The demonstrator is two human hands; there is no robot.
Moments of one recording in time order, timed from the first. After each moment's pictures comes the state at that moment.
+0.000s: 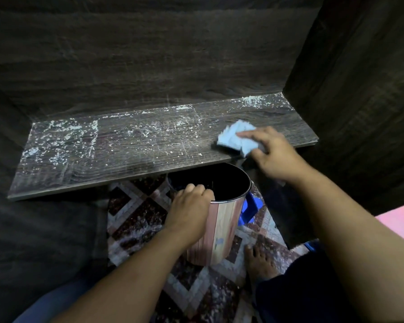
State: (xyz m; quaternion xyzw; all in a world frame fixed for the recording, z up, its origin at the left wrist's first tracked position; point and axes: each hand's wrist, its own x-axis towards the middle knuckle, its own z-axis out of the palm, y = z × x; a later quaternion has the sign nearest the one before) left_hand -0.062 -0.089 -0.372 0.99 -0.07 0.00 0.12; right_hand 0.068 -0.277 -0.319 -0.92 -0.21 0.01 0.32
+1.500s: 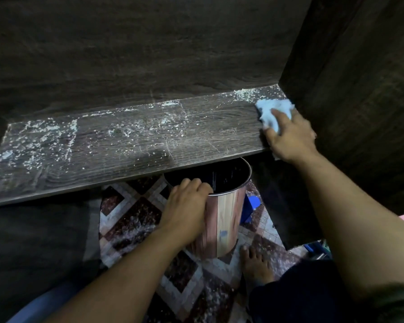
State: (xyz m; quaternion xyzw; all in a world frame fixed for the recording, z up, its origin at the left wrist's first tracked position) left_hand -0.039 -0.110 -0.379 0.99 -0.06 0.01 0.15; right_hand 0.134 -0.326 -0.346 -0.98 -0.03 -0.03 0.17
